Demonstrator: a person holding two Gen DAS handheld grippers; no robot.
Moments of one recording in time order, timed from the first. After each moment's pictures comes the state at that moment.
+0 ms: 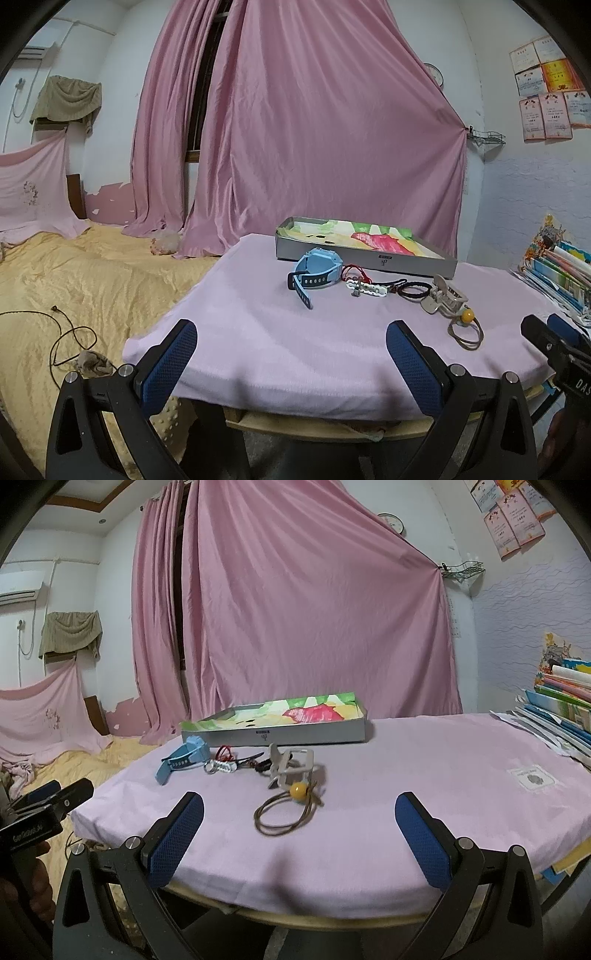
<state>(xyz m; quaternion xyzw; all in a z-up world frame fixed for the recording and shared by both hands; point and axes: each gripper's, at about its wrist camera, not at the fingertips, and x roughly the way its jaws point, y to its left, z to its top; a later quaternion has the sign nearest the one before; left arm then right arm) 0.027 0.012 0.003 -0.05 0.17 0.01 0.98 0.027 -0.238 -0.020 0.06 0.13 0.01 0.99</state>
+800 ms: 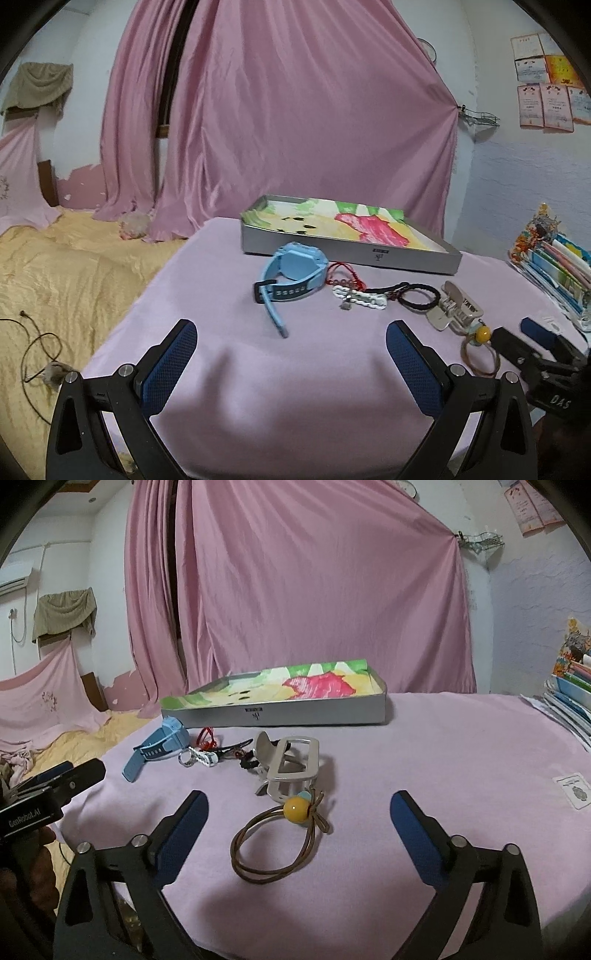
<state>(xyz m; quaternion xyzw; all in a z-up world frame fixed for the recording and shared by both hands) 0.113 -0.002 0.005 -0.06 0.23 -0.05 0.97 0.107 -0.229 -0.028 0.05 0.21 0.03 0.98</state>
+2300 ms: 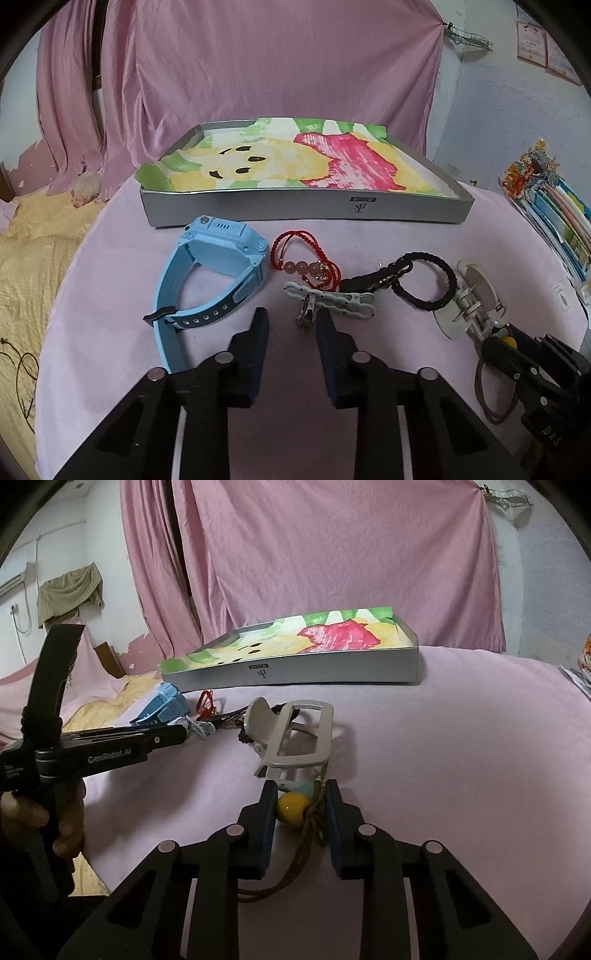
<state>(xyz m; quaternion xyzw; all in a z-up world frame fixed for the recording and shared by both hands) 0.221 -0.054 -0.006 0.00 0.40 -0.11 0.91 0.158 -0.226 -0.042 0.07 0.31 0.08 0.94</state>
